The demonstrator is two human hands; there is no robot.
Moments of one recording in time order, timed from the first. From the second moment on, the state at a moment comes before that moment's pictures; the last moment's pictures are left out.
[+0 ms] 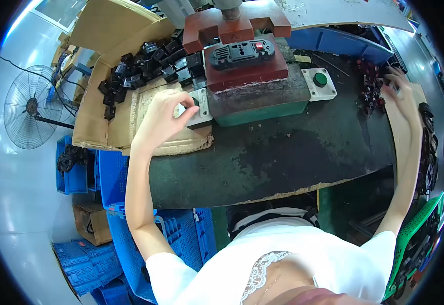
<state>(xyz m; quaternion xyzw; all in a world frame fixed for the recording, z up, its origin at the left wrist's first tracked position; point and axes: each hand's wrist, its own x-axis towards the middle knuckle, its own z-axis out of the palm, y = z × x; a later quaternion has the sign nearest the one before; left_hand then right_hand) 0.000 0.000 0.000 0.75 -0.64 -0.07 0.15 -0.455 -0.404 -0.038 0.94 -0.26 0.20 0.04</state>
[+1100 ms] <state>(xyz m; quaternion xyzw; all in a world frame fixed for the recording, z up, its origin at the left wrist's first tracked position) 0.007 -0.110 -0.016 0.64 -0.62 -0.16 0.42 -0.640 -0.541 -0.075 0.70 -0.71 0.01 0.10</state>
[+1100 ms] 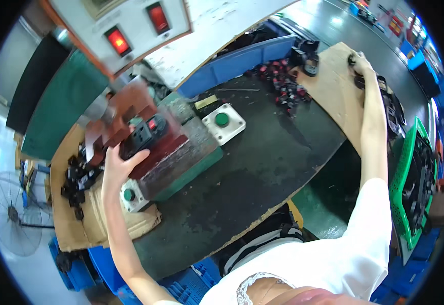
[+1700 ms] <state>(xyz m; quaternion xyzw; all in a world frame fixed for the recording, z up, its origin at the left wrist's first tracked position) -0.023 -0.074 -0.023 0.54 -0.68 0.11 0.48 -0.685 -0.571 -0.065 0.72 -0.69 -0.05 0.01</state>
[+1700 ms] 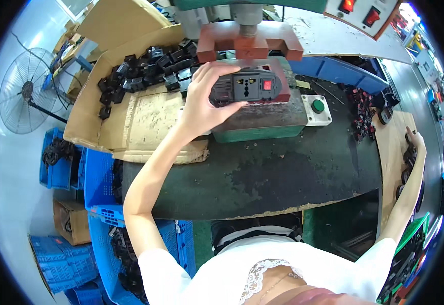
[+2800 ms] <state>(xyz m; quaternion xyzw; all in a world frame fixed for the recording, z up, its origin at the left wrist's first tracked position) -0.010 0.223 -0.023 0.92 -0.24 0.30 0.11 -0.148 -0.240 0.006 0.97 0.17 0.16 -0.06</state>
